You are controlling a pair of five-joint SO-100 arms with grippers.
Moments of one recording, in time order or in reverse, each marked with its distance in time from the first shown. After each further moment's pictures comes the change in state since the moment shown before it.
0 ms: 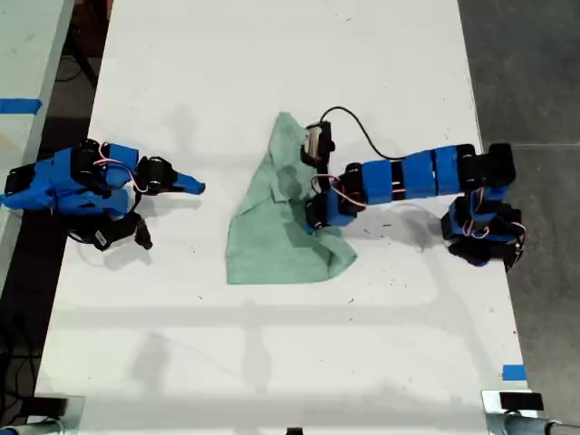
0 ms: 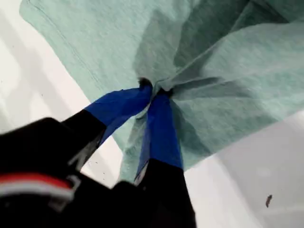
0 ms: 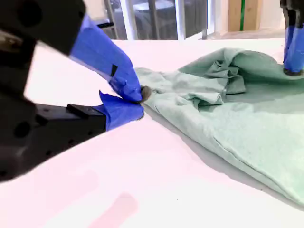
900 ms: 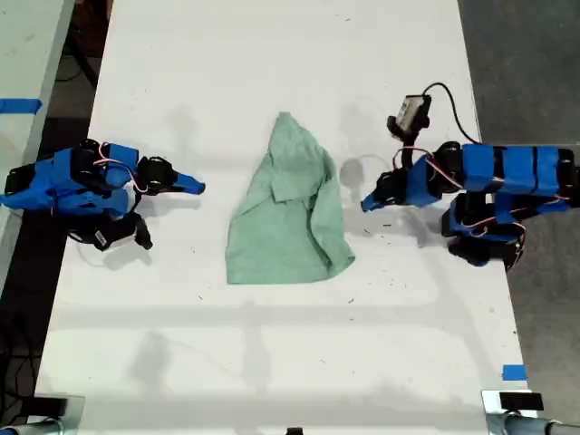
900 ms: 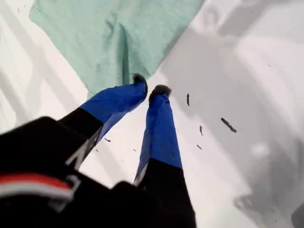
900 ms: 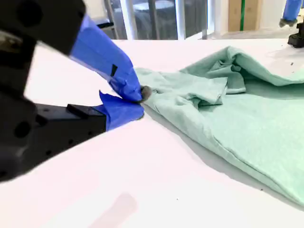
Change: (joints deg) arm 0 0.0 0.0 0.0 0.0 0.0; arm 1 8.2 66.2 55.5 1.9 5.0
